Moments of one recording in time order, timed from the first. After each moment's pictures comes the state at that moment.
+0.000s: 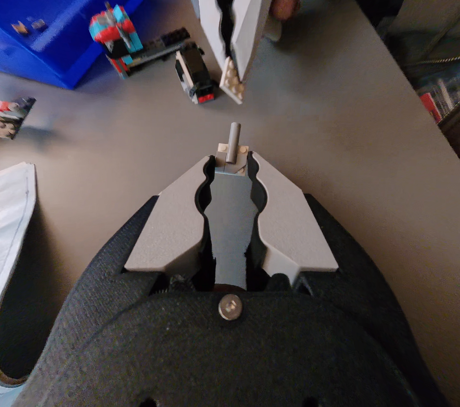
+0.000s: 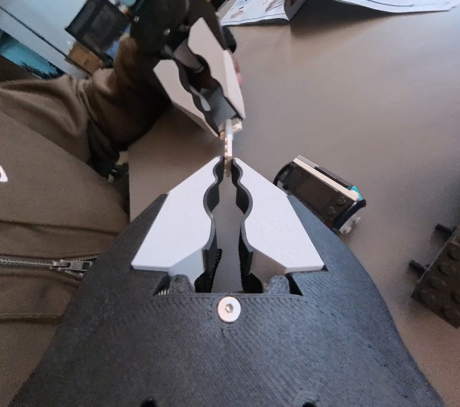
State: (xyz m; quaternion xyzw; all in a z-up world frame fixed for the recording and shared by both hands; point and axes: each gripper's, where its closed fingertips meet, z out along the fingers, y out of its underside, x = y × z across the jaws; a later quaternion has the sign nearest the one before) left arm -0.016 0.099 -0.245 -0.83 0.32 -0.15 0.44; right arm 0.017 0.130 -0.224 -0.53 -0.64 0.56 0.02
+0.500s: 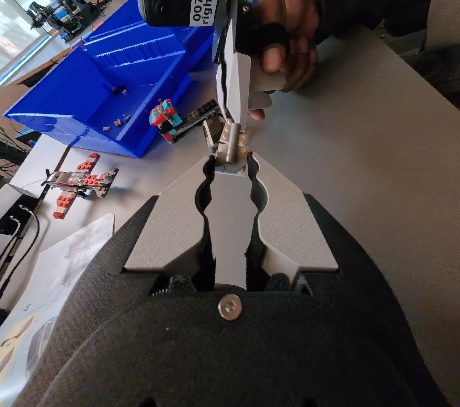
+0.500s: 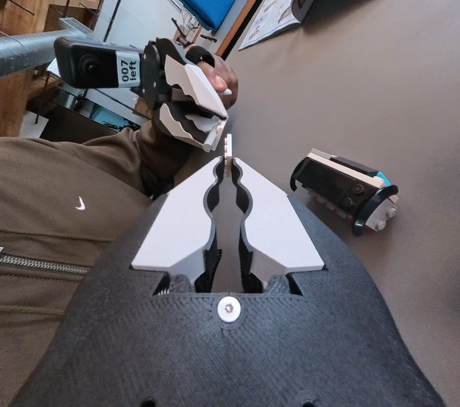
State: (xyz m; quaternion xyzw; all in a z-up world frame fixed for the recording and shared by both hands) left arm 0.002 0.113 -0.205 -0.75 0.35 -0.02 0.56; right arm 0.016 0.126 -0.212 -0.56 -0.55 0.62 -0.07
